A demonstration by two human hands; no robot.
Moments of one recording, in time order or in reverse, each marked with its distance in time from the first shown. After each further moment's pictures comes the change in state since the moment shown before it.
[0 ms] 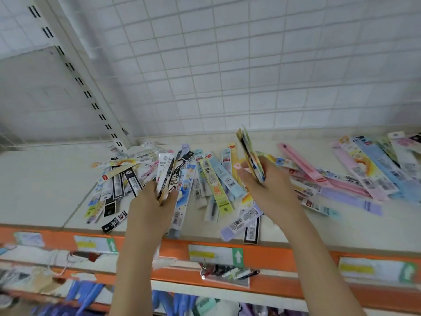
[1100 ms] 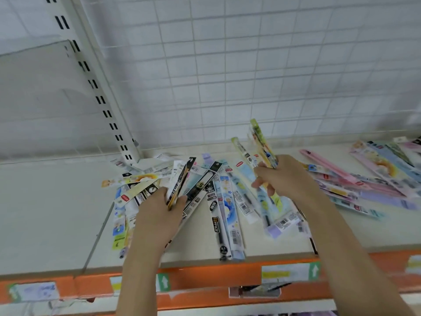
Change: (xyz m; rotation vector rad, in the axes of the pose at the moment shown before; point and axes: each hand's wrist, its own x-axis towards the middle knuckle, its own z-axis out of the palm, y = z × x) left_hand 0.089 -0.082 -0.037 -0.120 -0.178 0.126; right_hand 0.049 -0.058 0.071 -0.118 -0.013 0.375
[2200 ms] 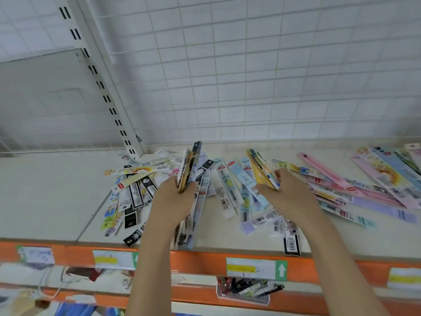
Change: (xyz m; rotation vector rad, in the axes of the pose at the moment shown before) left_hand -0.027 0.063 0.037 -0.146 0.018 -0.084; right_hand -0.015 0.058 -0.029 -0.291 -0.003 -0.081
